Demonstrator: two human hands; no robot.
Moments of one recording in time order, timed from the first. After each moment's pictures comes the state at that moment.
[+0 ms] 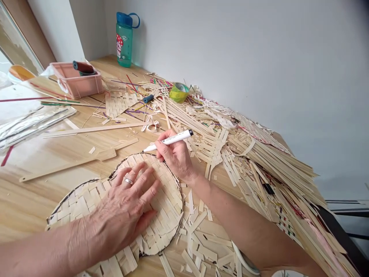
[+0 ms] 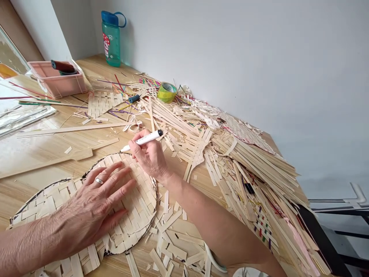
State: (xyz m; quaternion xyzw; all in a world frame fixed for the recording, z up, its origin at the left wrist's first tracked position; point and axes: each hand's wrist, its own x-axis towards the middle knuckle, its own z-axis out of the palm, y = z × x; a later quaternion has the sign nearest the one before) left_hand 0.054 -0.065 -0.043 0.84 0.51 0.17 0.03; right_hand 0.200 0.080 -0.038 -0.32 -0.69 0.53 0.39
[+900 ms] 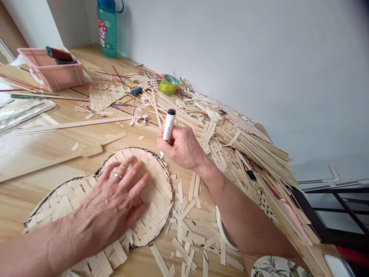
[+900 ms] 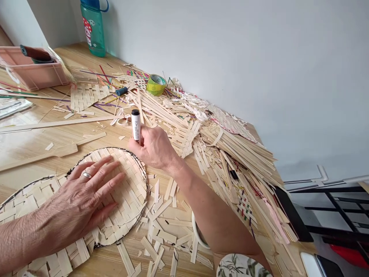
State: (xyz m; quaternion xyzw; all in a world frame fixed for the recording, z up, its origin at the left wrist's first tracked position) left_hand 0.050 -0.063 -0.043 0.86 0.48 0.17 0.00; right_hand 0.235 0.086 0.004 -0.36 -0.85 0.24 0.29
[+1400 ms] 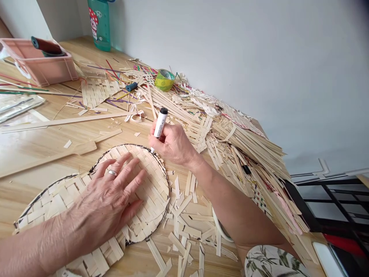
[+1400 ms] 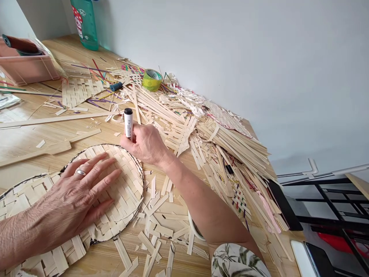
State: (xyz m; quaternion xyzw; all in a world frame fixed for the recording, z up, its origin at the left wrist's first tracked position) left_hand 0.051 -0.062 -0.042 0.86 0.48 0.18 0.00; right_hand 0.230 0.088 -0.009 -0.36 -0.85 0.26 0.28
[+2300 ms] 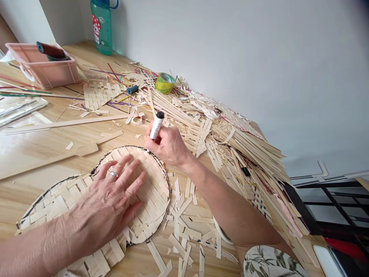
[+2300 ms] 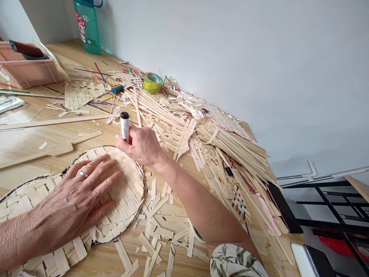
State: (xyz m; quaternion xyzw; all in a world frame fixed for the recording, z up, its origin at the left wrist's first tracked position) left_hand 0.051 -0.063 -0.041 0.86 0.48 0.16 -0.01; right_hand 0.219 0.091 -0.019 -0.35 -0.86 0.22 0.29
